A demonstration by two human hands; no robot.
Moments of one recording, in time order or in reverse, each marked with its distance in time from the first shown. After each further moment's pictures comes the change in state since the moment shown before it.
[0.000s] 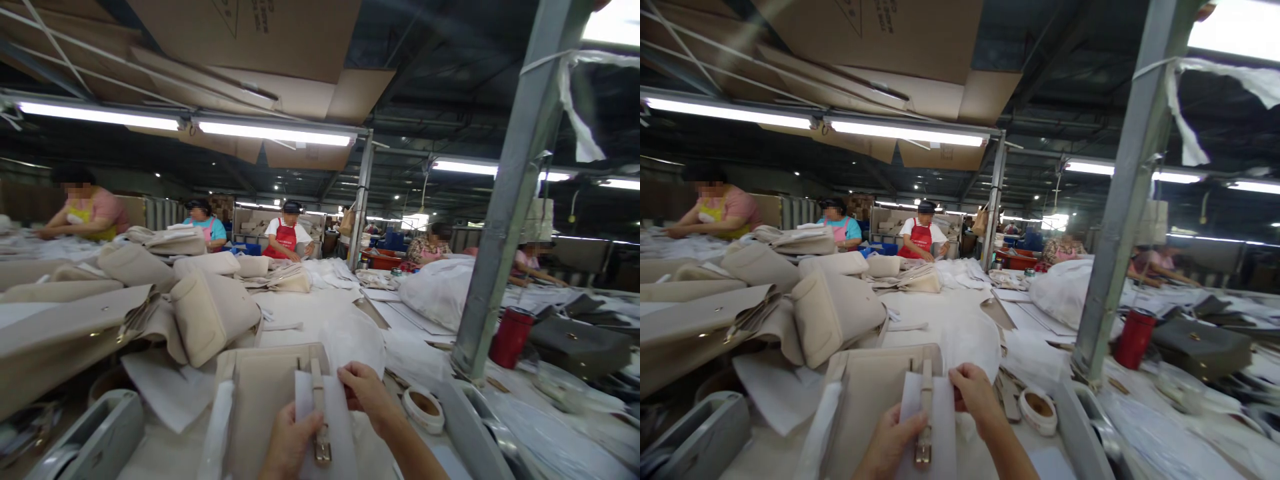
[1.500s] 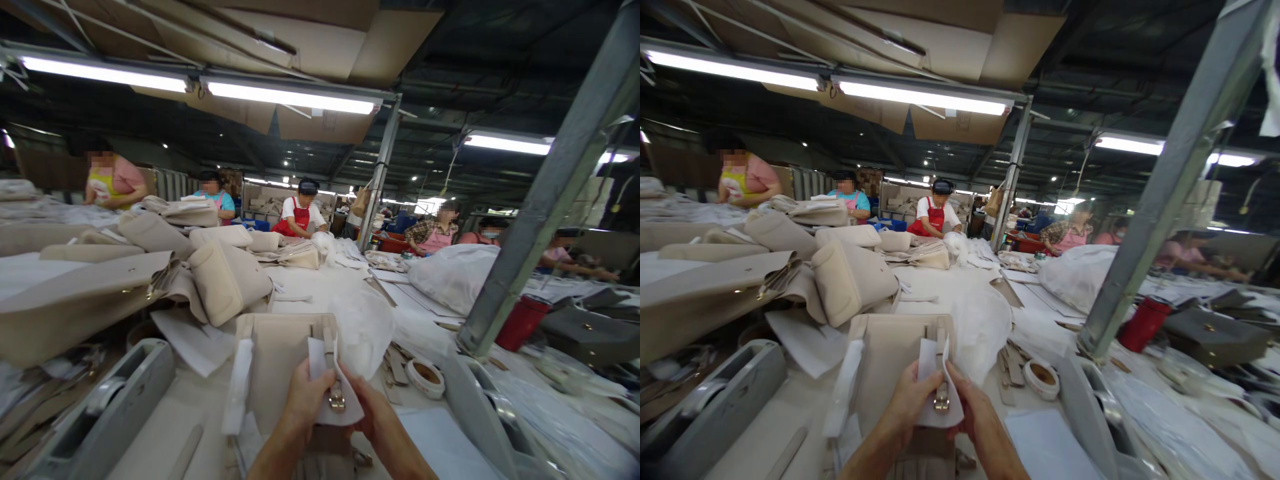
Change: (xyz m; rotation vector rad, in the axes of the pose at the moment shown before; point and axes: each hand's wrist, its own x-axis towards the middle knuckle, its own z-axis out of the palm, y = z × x) left_hand -0.015 0.008 0.013 0.062 0.113 0.028; right_hand -0.082 0.034 0.011 0.167 -0.278 -0.029
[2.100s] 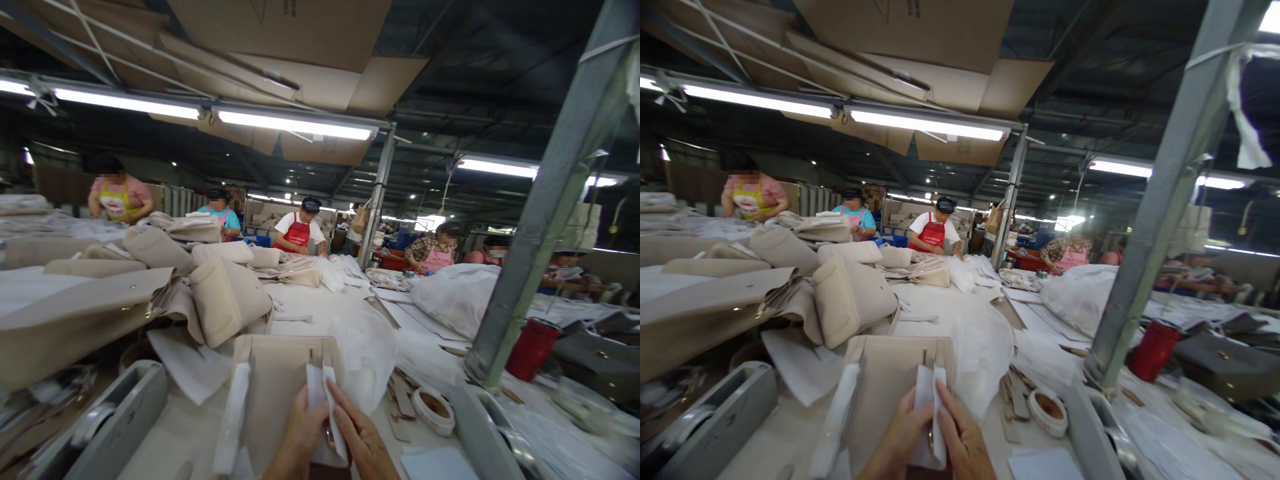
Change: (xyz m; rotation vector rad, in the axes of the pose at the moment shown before) left_hand 0.019 -0.014 -0.007 -0.073 -0.048 0.013; right_hand 0.027 0.020 -0.008 -0.415 0.034 -0.234
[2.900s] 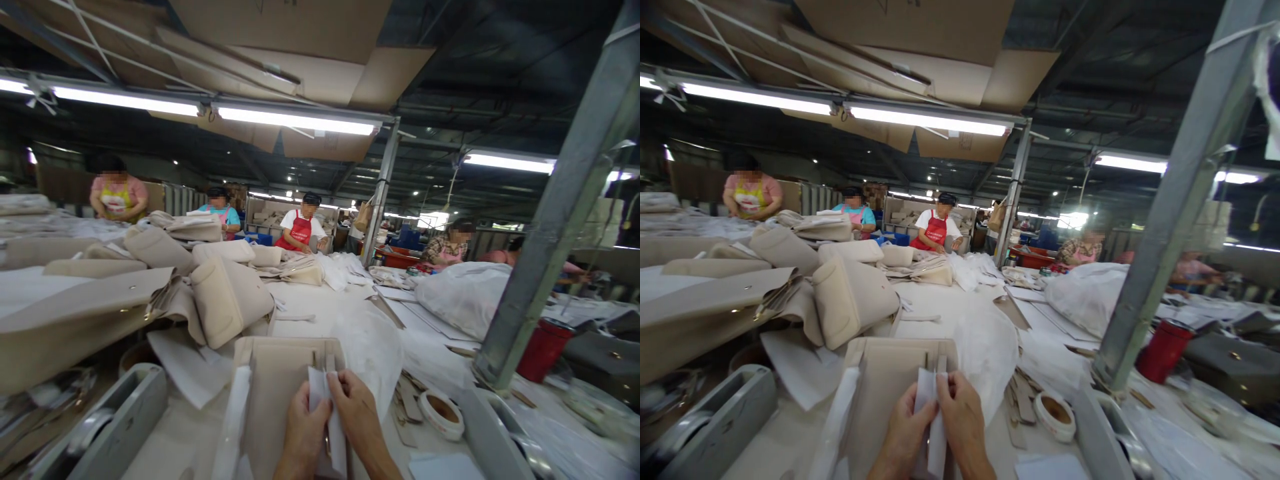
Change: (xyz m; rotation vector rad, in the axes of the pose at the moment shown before) left_hand 0.005 -0.001 -0.004 0.122 0.092 0.156; right_hand 0.048 -0.027 0.022 -0.349 0.322 0.028
